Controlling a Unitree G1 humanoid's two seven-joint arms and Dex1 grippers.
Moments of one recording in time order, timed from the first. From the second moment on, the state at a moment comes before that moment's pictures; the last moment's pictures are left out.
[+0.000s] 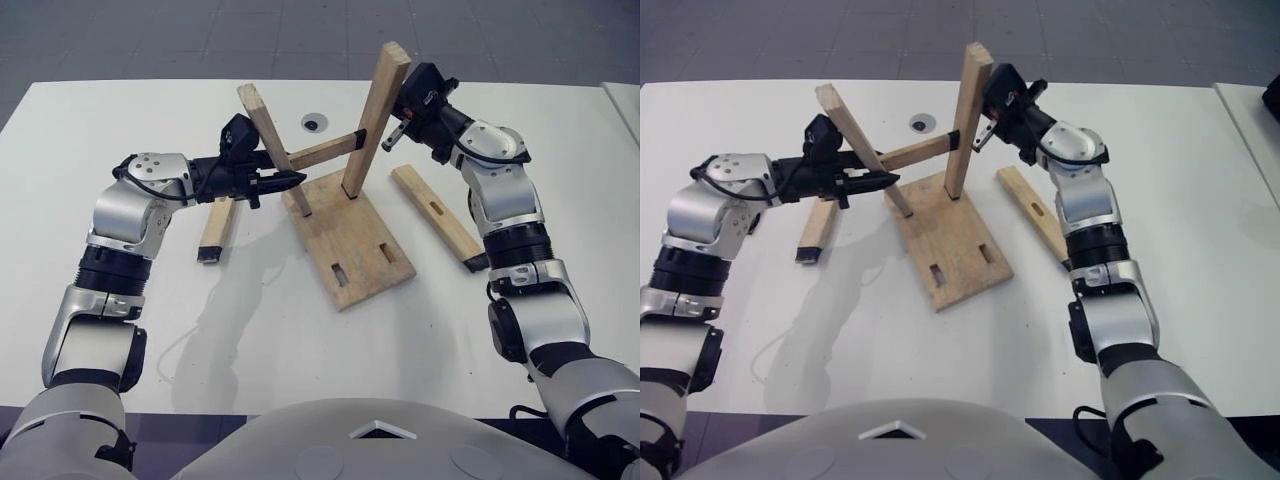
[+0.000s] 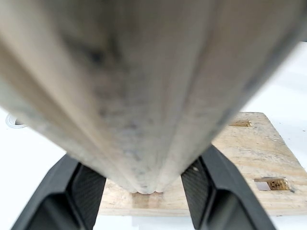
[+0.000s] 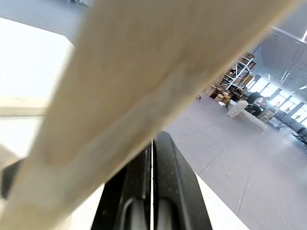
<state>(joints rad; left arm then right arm) -0.55 0.63 -0.23 0.20 -0.47 0.44 -0.97 -0.70 -0.34 0.11 0.39 0.00 0.01 0.63</state>
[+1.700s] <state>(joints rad) -0.41 0.69 -0.01 -0.01 -0.46 0.59 -0.92 -0.09 -0.54 0.17 -0.21 -0.01 0.55 0.62</state>
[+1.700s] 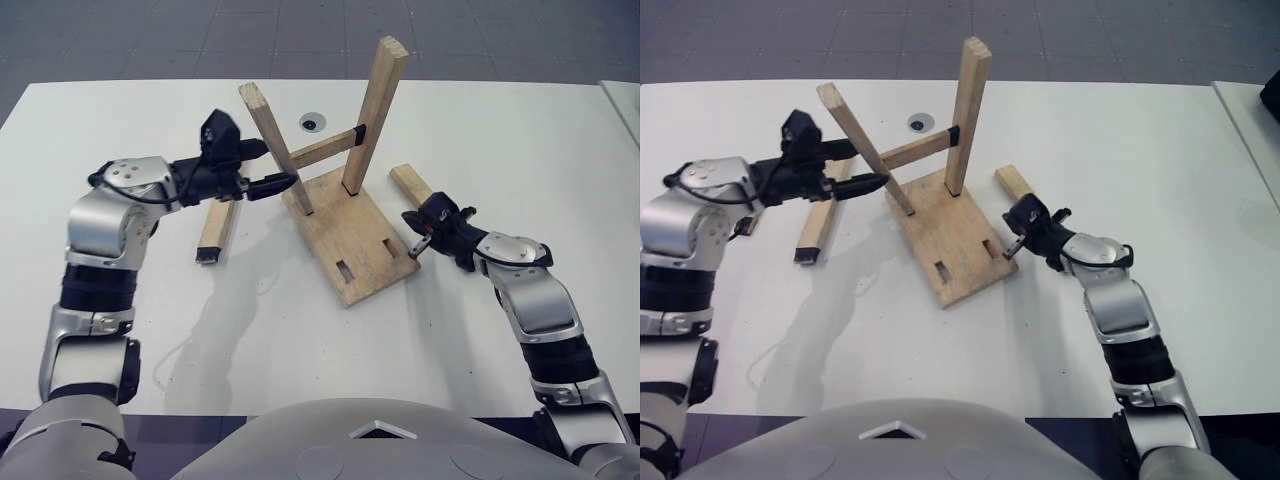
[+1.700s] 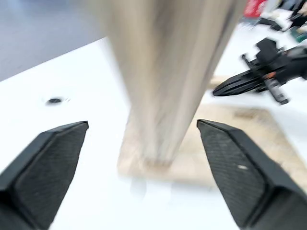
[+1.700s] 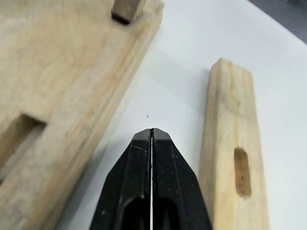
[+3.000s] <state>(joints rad) -0.73 0.29 0.09 -0.07 -0.39 0.66 -0.18 -0.79 -0.16 0.00 0.00 0.29 0.56 0.32</state>
